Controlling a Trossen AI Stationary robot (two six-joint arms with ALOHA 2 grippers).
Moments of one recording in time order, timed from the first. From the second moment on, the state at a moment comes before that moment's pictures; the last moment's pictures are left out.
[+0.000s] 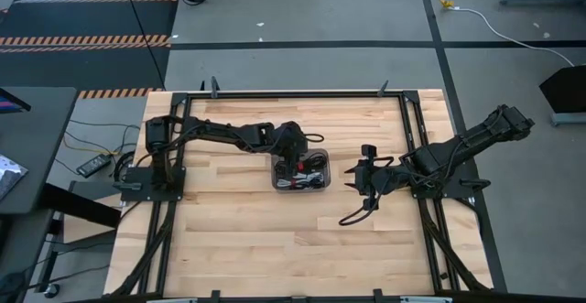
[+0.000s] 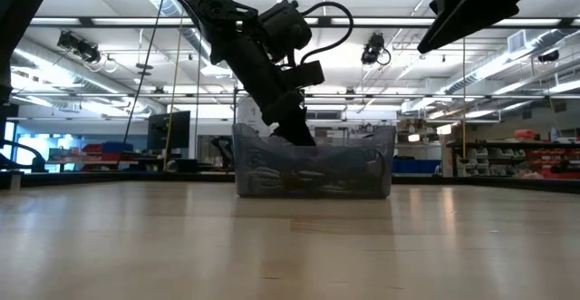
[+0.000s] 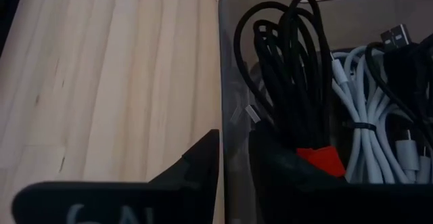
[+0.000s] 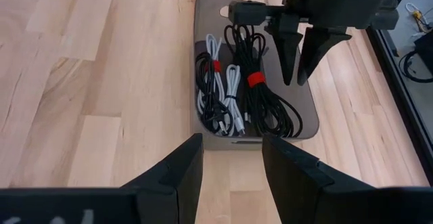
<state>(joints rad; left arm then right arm) 0.19 1.92 1.21 -0.12 -0.06 0.26 0.39 1.09 0.82 -0.55 0.47 0.14</state>
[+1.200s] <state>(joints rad) 0.20 1.92 1.21 -0.13 -0.06 0.33 0.39 1.09 0.82 -0.55 0.47 0.14</state>
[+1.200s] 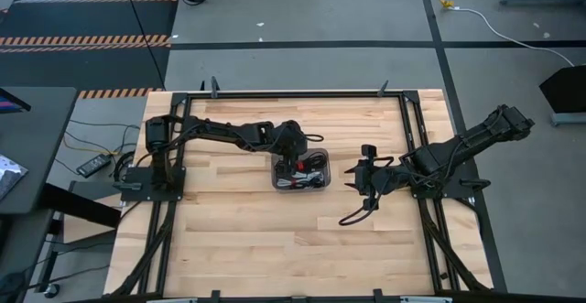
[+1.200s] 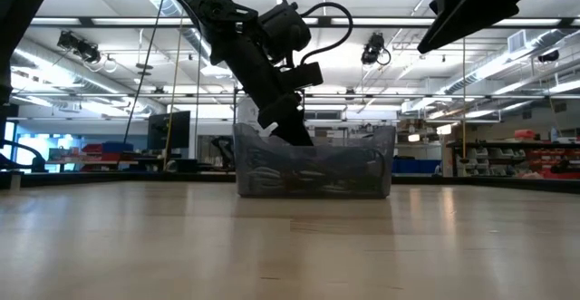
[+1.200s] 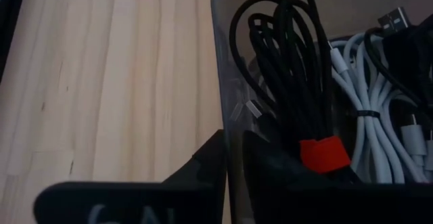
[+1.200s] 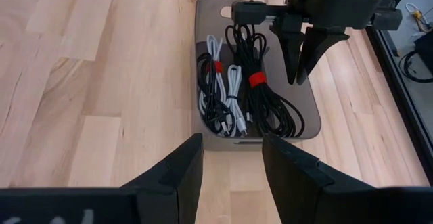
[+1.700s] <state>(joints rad) 0.20 1.91 1.21 -0.15 -0.06 0.37 0.39 1.09 0.82 -0.55 0.47 0.14</state>
